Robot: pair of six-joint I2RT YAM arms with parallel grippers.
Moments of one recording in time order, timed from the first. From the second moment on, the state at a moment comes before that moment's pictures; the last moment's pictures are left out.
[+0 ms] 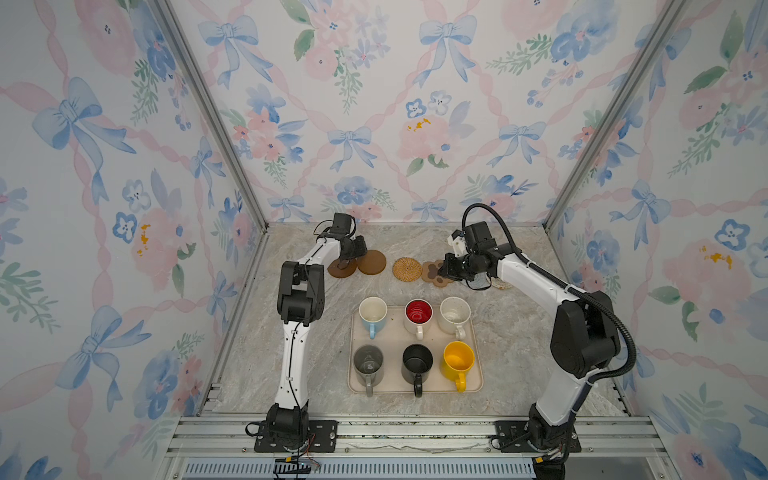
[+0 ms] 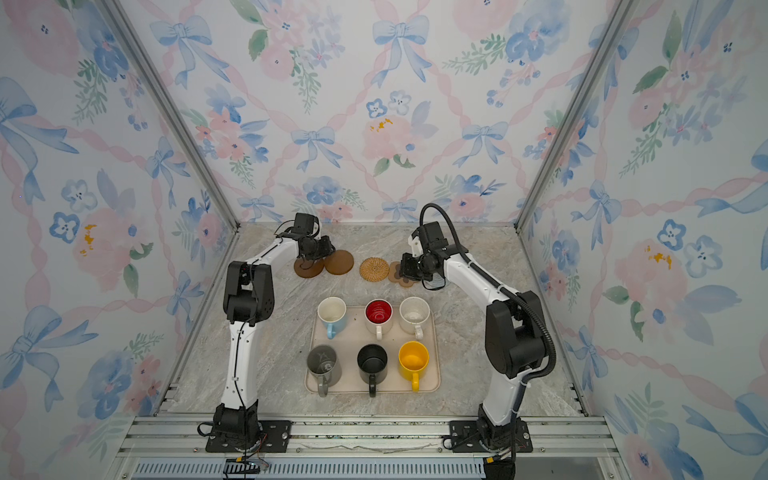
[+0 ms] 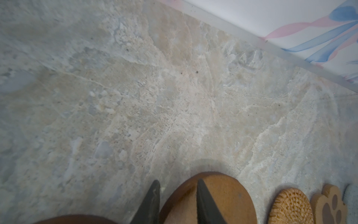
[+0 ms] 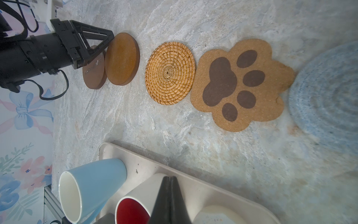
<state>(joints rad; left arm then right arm) -0.15 2.46 2.00 -0.45 0.24 -0.38 0.37 1.83 1.46 -0.60 -0.35 0.44</state>
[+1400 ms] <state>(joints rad) -0.19 2.33 1.78 -0.39 0.32 -0.36 0.39 1.85 1.47 -0.58 -0.38 0.44</state>
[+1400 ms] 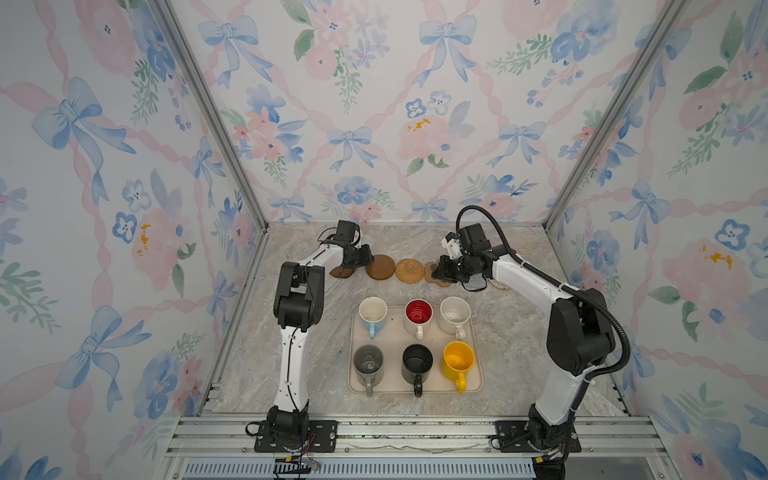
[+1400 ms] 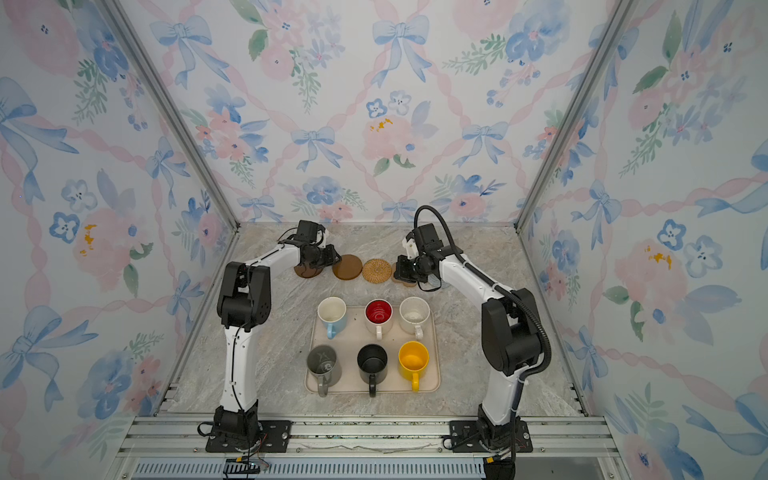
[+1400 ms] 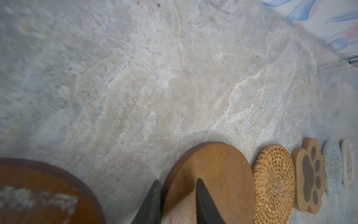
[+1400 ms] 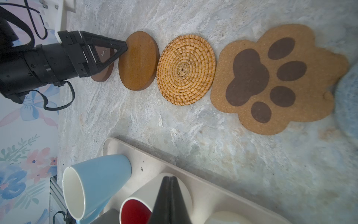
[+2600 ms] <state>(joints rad) -0.11 2.31 1.89 -0.45 0.27 -0.36 0.39 1.85 1.47 -0.58 -0.39 0.44</state>
